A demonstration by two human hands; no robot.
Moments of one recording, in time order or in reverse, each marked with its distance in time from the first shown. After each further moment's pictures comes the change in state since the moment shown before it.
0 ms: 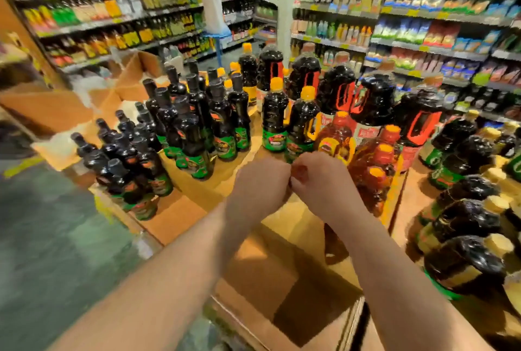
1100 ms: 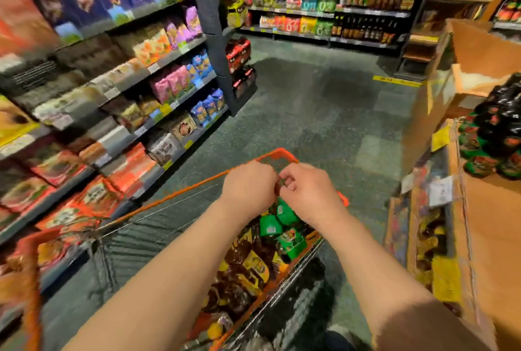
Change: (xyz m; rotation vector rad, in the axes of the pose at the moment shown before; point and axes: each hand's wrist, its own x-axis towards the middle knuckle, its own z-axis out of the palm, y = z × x) left_hand -0.596 0.025 -0.046 0.176 -0.195 -1.462; right_hand -0.376 -0.329 0.085 0.578 -0.823 -1.156
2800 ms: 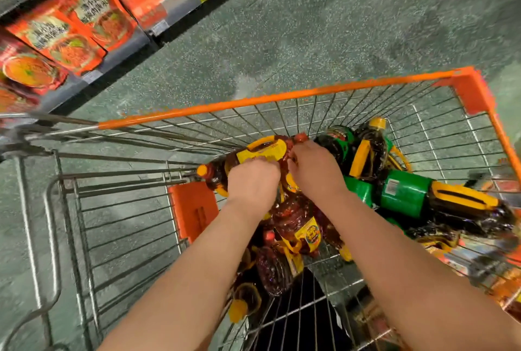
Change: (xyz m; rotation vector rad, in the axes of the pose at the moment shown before) left_hand 0.009 -0.183 0.347 -0.239 -0.522 -0.451; right_hand 0.142 0.081 0.399 -0.344 -0.658 -0.150
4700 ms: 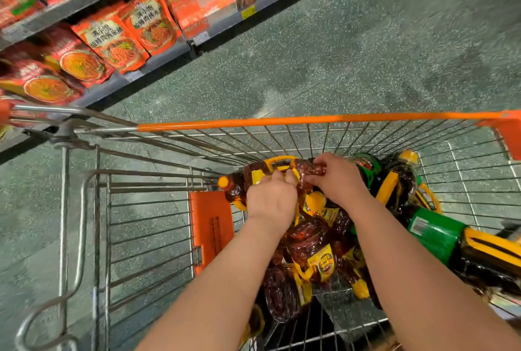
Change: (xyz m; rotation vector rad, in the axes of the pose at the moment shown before) left_hand 0.007 0.000 0.015 -0.098 -0.124 -0.146; right_hand 0.041 0.019 0.010 0.177 -0.117 0.133
